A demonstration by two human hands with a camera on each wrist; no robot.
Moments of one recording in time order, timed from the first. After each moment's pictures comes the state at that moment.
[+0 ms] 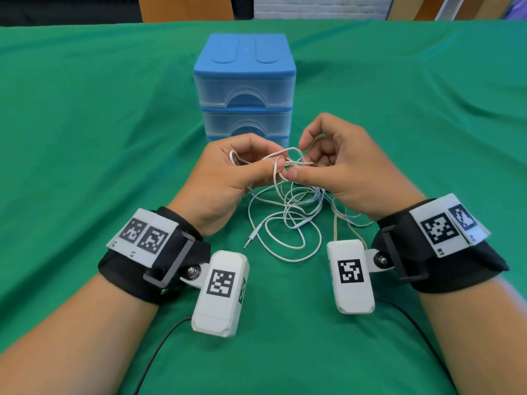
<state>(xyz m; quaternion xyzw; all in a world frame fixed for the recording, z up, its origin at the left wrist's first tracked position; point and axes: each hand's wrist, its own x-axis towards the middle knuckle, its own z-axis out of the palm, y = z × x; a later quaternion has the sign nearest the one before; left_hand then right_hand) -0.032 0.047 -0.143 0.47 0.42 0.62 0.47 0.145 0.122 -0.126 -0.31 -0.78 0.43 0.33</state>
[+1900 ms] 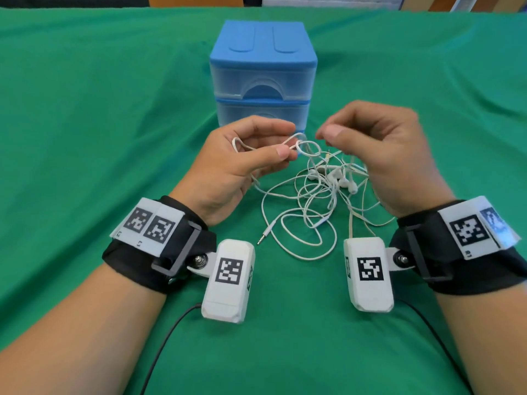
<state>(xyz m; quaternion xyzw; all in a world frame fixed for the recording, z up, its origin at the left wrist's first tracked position) -0.048 0.048 -0.140 0.46 0.39 0.63 0.50 0.143 0.123 -0.119 -0.27 -0.77 0.37 0.44</state>
